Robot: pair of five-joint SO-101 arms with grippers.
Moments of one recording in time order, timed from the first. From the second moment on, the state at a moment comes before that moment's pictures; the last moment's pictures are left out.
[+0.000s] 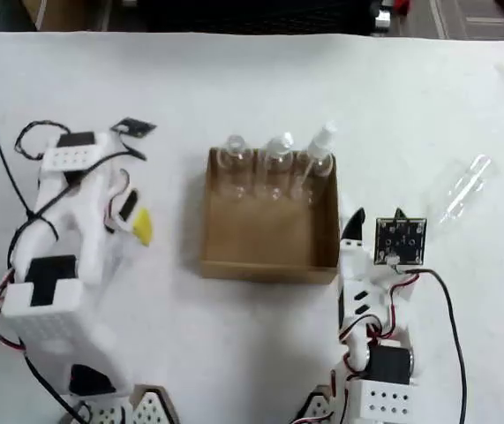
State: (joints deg) left arm -12.7 18.5 8.1 79.1 -22.8; right arm 2.7 -102.8 95.8 34.4 7.8
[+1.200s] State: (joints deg) left arm -10.6 21.4 8.1 75.0 -19.5; right arm 2.7 -102.8 95.8 34.2 7.8
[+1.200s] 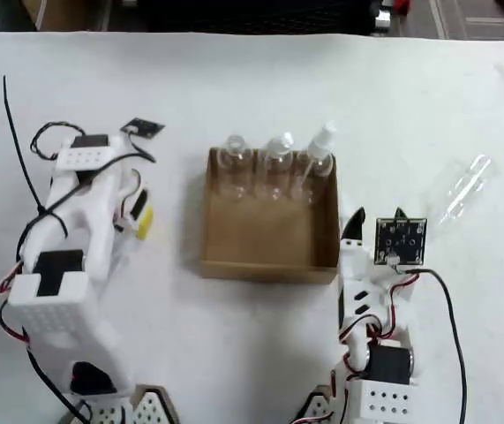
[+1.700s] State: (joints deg) left arm -5.7 21.4 8.1 77.5 -16.7; right arm 2.7 -102.8 95.8 34.2 7.8
